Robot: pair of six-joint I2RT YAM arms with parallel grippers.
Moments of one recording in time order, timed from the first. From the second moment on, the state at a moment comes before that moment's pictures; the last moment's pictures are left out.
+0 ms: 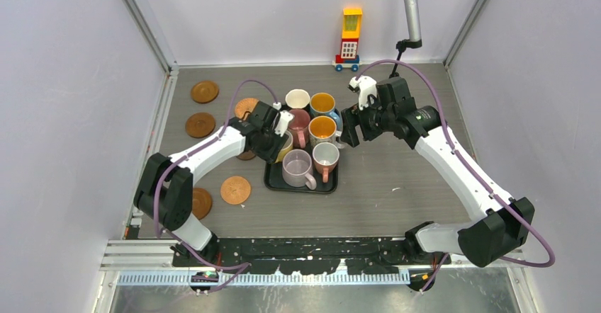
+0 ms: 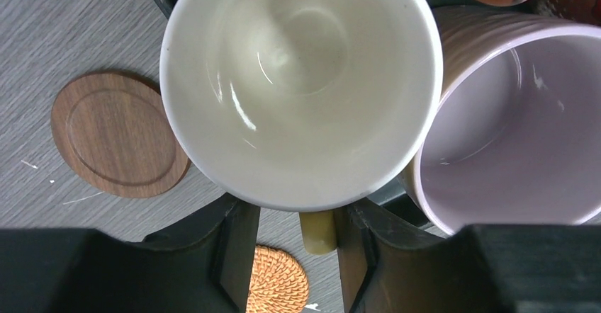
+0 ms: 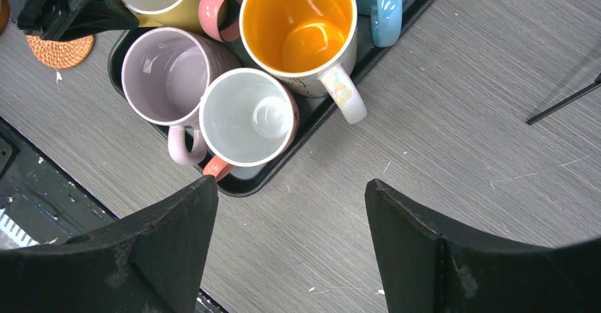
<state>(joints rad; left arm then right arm) -0.54 1.58 1.11 -0.61 0.04 0.07 0.42 1.29 1.26 -0.74 -0.26 -0.06</state>
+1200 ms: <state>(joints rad) -0.54 1.42 1.03 -0.58 0.03 0.07 0.42 1.28 1.27 -0.76 -0.26 -0.06</state>
